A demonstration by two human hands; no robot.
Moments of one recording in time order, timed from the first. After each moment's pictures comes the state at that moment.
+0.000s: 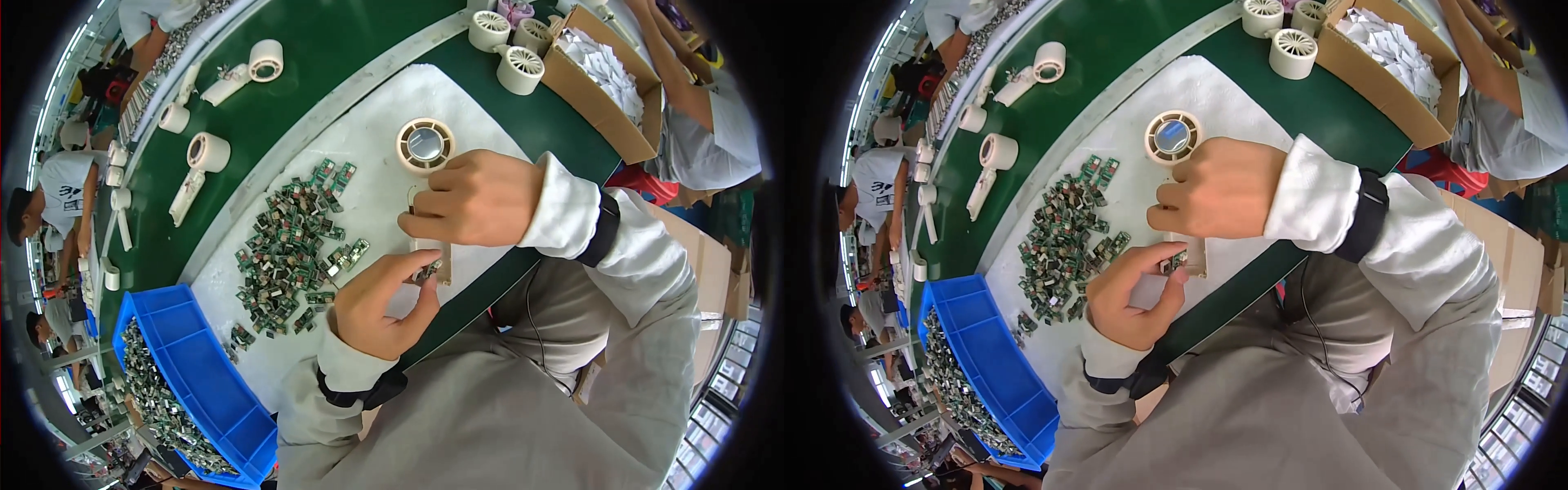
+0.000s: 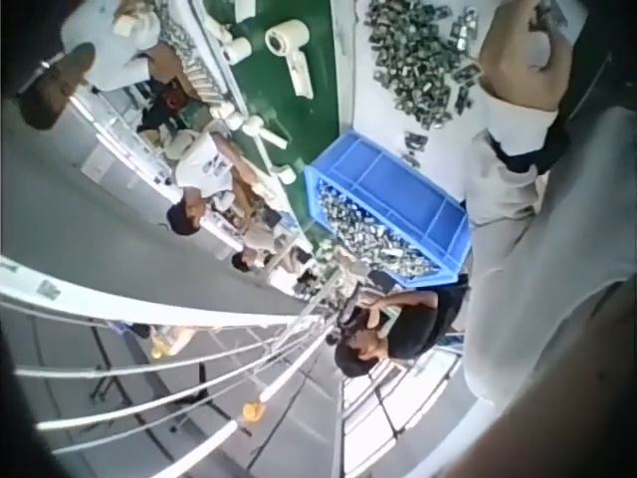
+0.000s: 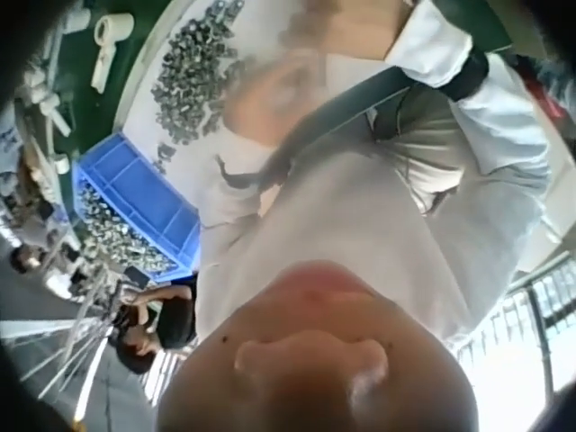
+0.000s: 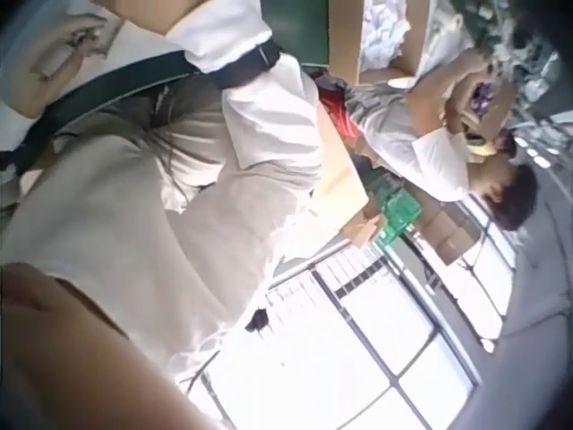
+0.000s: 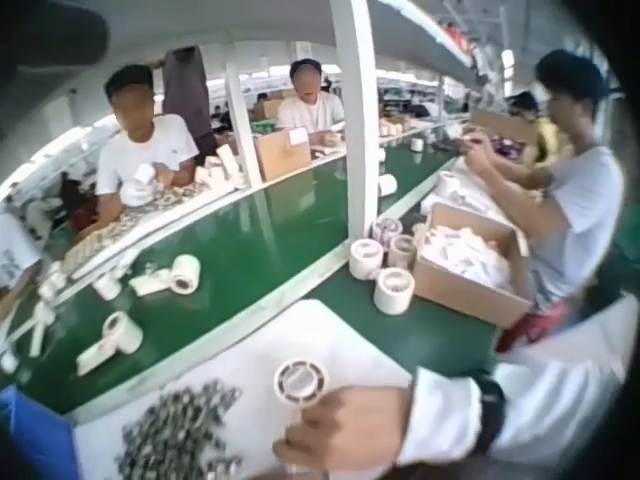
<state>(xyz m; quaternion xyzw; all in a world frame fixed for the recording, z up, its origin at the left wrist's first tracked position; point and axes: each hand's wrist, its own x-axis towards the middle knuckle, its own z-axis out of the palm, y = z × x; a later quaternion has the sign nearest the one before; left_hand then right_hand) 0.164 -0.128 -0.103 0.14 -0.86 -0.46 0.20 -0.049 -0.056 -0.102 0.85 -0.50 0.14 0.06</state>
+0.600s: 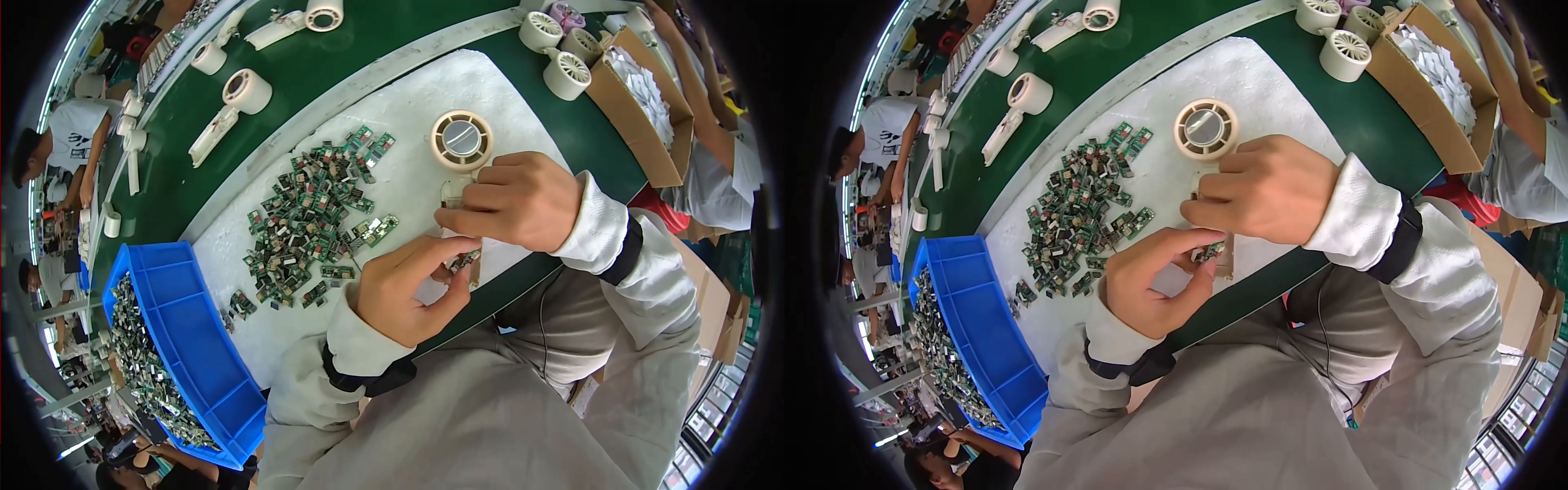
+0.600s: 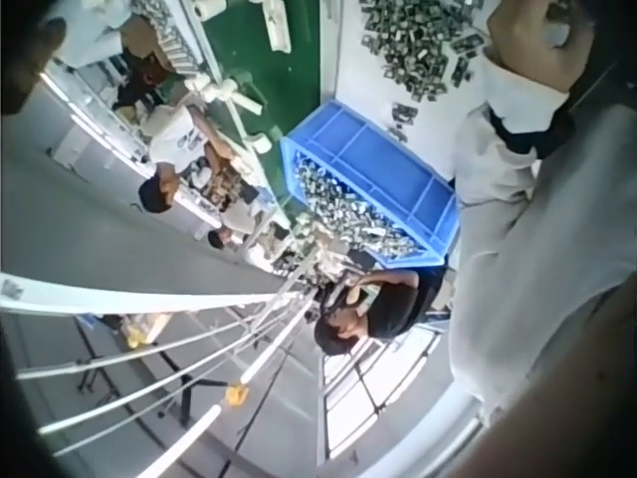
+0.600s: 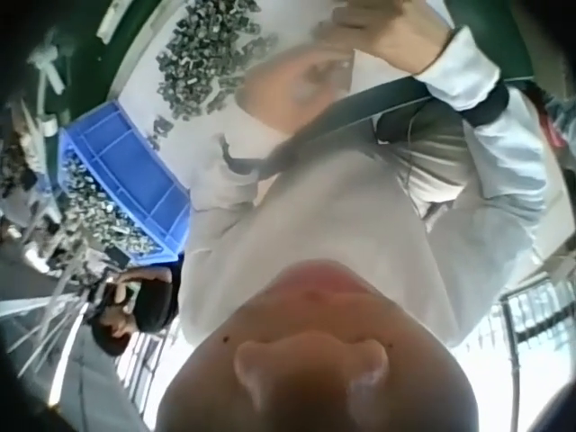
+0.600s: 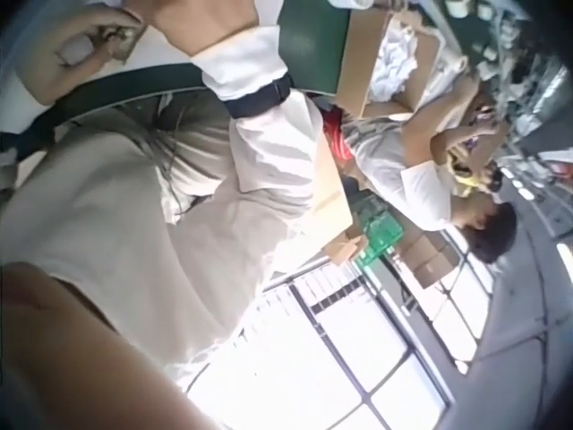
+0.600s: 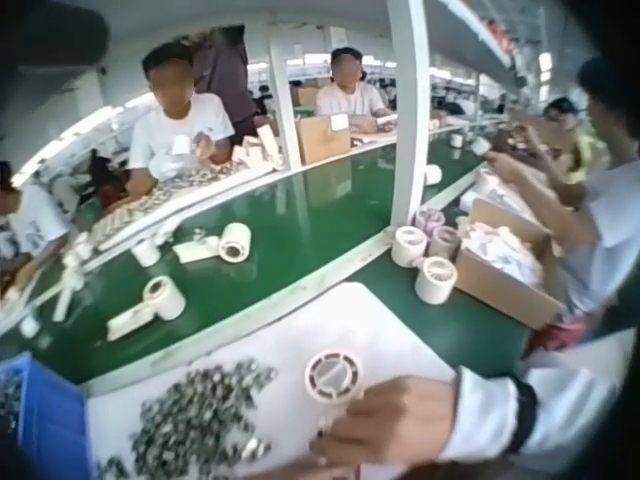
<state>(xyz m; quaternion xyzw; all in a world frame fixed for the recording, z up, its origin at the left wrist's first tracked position) 0.165 -0.128 -0.105 0.13 -0.82 -0.52 0.19 -0.043 -0.053 -0.104 0.85 -0.48 0.22 0.06</state>
